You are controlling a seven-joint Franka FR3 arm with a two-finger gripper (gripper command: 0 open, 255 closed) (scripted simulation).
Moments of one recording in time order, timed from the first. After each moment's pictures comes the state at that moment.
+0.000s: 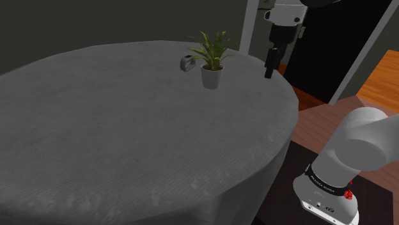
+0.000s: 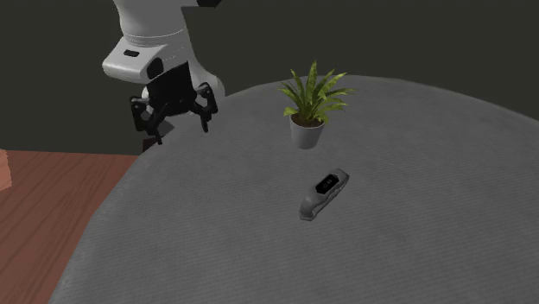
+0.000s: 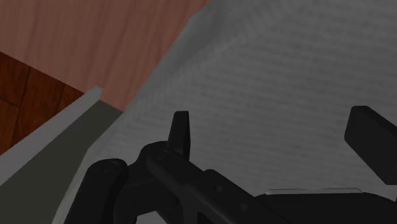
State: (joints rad) arm -0.02 -0.75 0.02 -2.36 -0.04 1.58 -0.15
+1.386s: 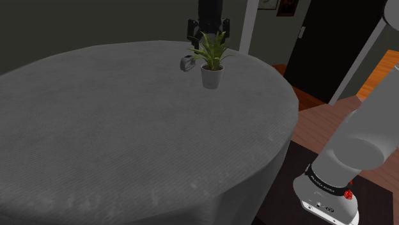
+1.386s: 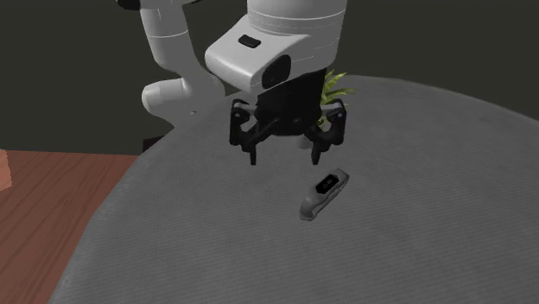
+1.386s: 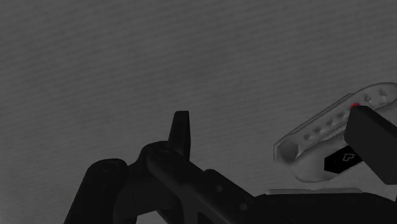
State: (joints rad) arm -0.05 -0.07 0.30 -1.60 0.03 1.50 0.58
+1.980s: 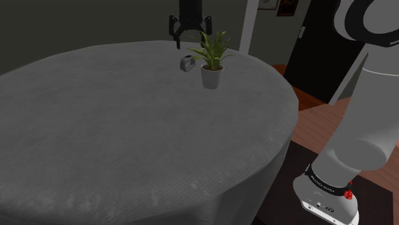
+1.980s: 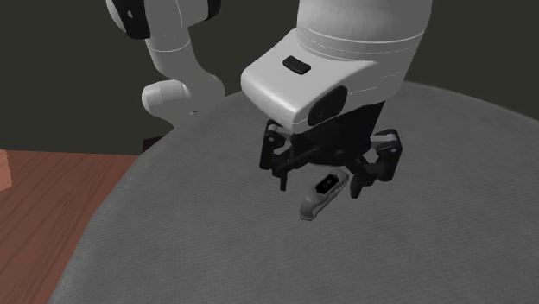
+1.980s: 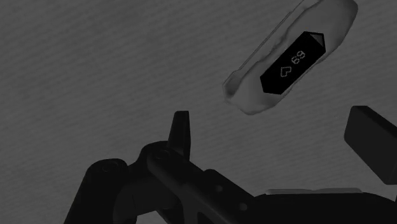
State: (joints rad) arm -0.01 0.19 0.33 -1.27 -0.03 1.43 0.78
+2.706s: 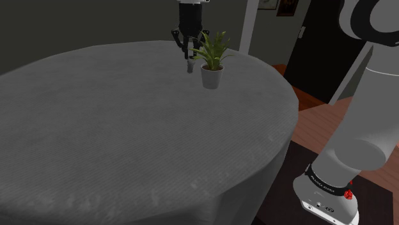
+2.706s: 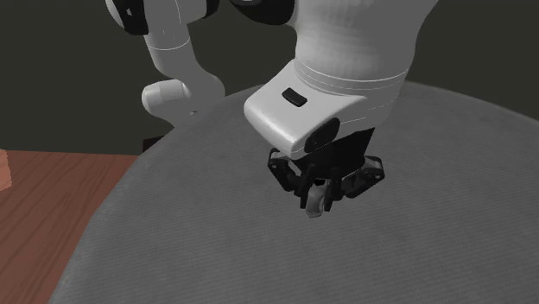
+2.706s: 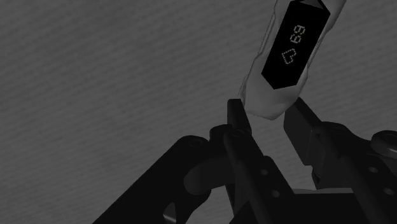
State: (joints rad) arm -0.02 0.16 0.32 -1.37 -0.02 1.51 0.77
